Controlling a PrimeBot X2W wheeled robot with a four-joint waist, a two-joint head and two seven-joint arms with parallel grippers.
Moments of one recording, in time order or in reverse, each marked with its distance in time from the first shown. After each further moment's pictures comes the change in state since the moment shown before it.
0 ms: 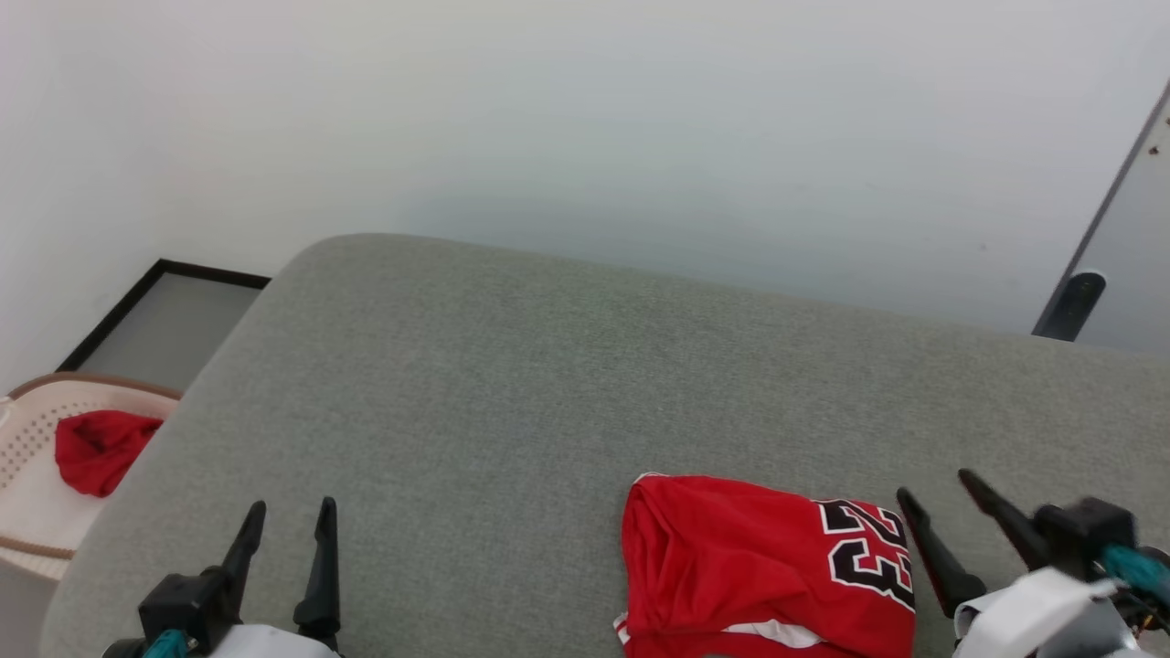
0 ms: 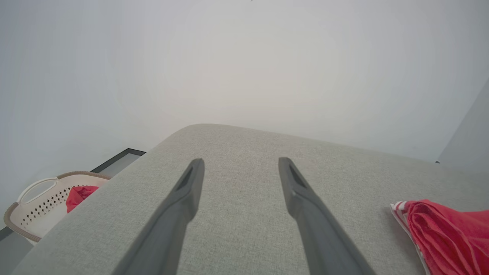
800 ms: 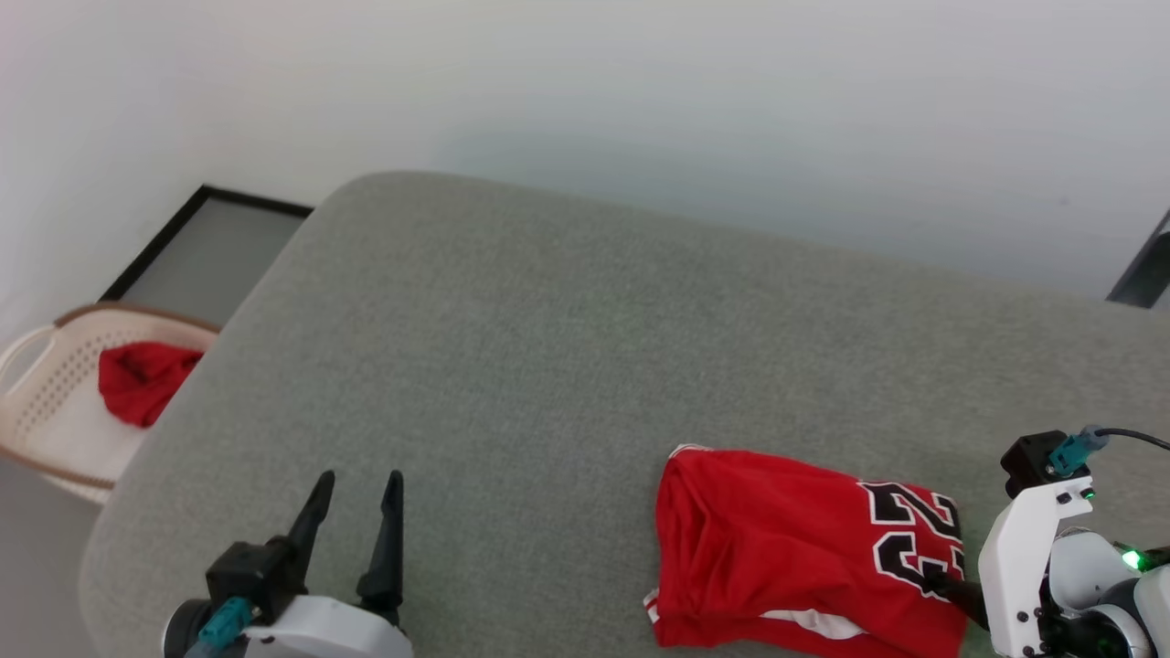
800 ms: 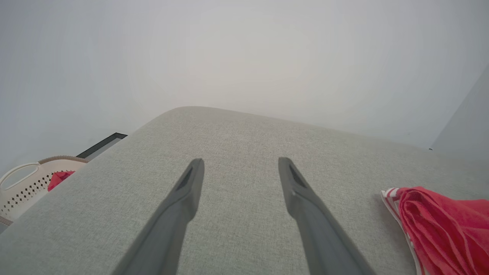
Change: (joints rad) left arm -0.054 -0.045 -0.083 0.018 -0.001 0.000 0.000; right arm -0.151 -0.034 -0.036 0.051 0.155 0.000 0.961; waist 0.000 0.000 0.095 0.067
